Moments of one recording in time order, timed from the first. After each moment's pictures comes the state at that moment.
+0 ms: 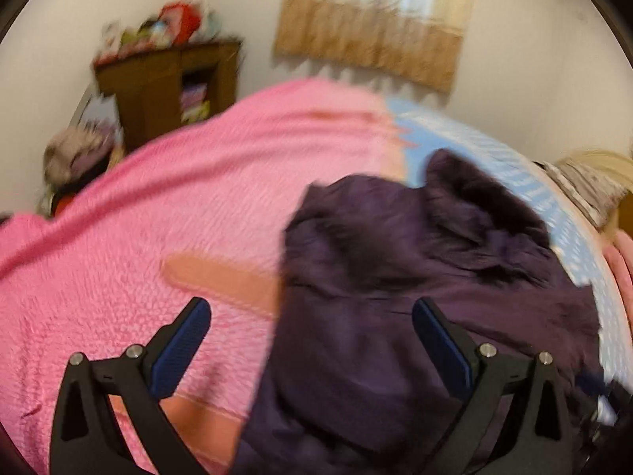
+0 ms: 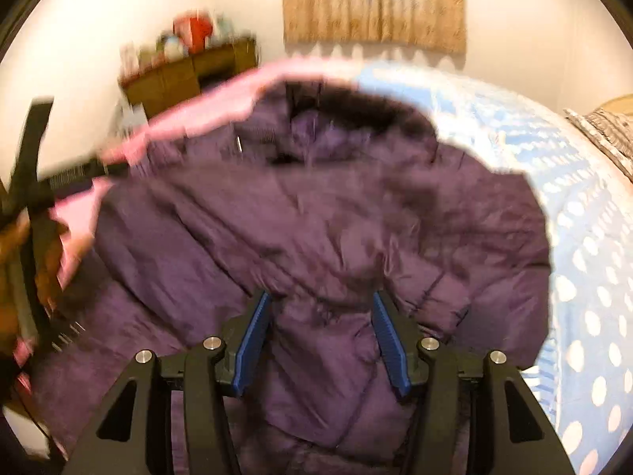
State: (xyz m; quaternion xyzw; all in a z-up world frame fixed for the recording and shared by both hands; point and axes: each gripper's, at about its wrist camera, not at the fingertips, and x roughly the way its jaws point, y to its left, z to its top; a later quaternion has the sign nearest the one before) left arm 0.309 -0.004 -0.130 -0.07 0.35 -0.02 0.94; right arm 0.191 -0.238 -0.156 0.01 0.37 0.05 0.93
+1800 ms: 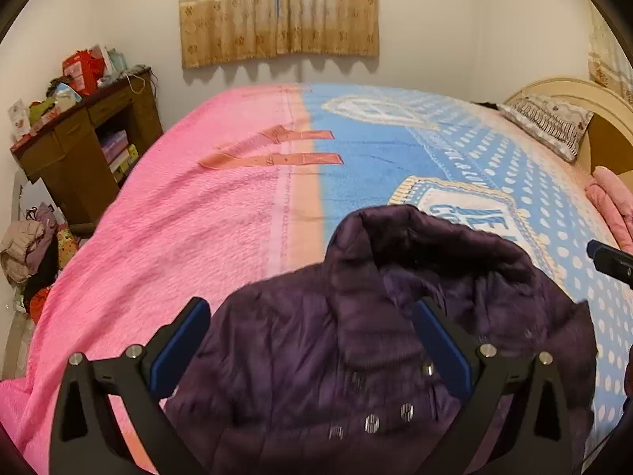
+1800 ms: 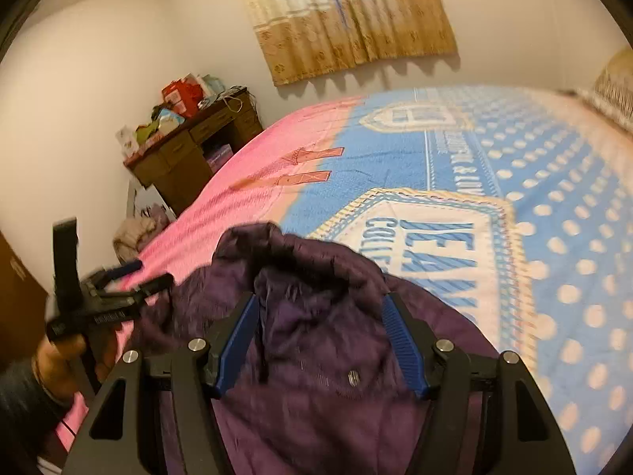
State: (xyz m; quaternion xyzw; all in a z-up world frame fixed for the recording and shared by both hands) left arm 0.460 -0.094 -0.090 0.04 0.38 -0.12 0.92; right arm 0.377 -0.342 -0.087 0.15 0.37 0.10 0.91
